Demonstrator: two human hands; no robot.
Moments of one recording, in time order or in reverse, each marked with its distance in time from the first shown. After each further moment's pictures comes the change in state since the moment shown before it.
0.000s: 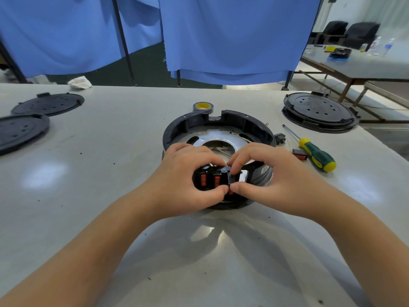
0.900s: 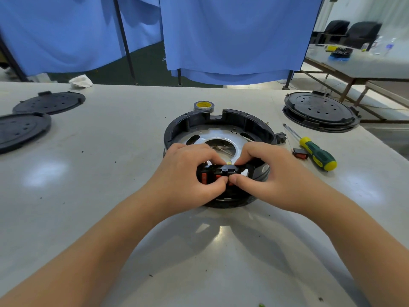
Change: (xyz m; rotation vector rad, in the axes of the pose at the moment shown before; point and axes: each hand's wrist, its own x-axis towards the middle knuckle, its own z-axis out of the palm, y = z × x) left_hand 0.003 0.000 0.007 -0.039 0.082 -0.053; right_hand 0.006 0.010 0.006 -0.114 0.087 -0.045
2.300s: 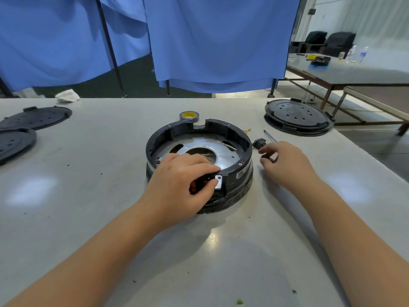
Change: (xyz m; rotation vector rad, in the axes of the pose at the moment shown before) left_hand -0.003 0.008 0.016 0.174 0.076 0.167; right_hand 0.003 0.083 -0.021 -0.371 0.242 0.564
